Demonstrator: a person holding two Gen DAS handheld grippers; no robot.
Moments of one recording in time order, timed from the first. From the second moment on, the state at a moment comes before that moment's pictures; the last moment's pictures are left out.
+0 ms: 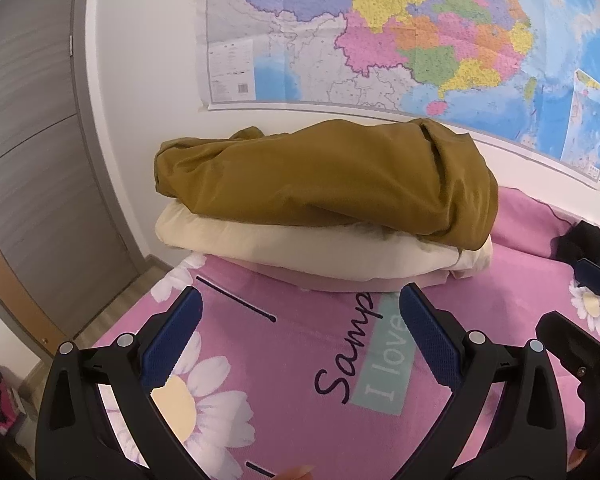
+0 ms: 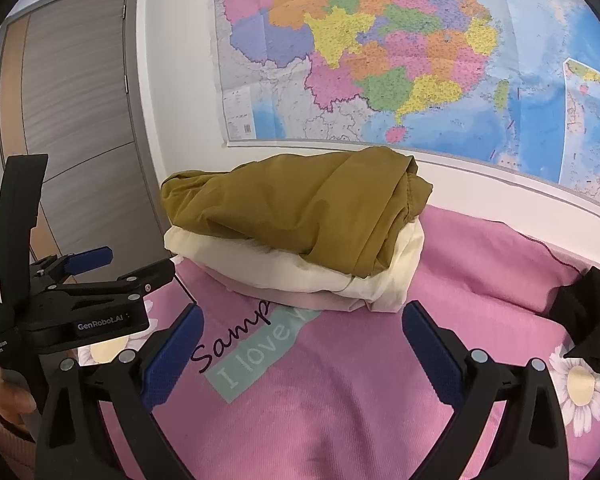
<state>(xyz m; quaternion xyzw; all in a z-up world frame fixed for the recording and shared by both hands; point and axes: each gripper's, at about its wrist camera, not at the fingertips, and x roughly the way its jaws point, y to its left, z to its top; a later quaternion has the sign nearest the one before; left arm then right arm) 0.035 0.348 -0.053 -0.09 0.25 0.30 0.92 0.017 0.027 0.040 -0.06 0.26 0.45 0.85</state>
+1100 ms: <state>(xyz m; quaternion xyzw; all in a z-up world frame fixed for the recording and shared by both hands) 0.022 0.326 -0.055 -0.09 0.25 0.30 0.91 0.006 0.007 0.039 -0.05 0.26 0.45 0.85</state>
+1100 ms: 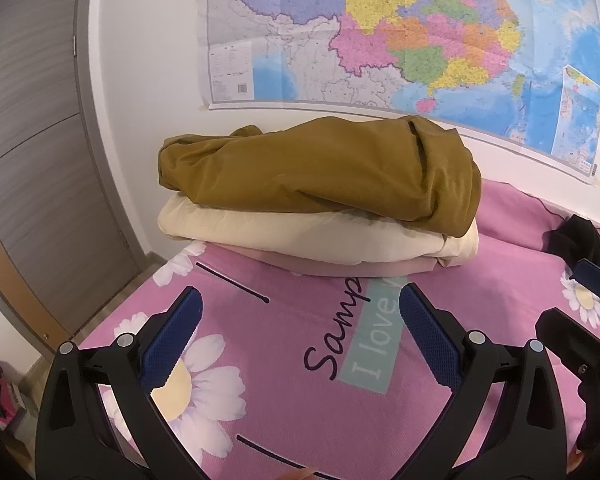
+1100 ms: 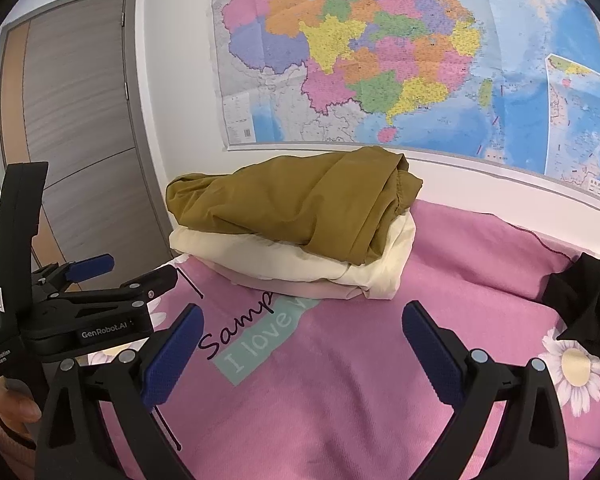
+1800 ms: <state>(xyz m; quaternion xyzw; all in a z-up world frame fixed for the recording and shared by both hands) 0.016 0.316 -0.058 -0.08 0.26 0.31 0.91 -0.002 0.001 0.037 -0.05 0.26 0.45 0.85</state>
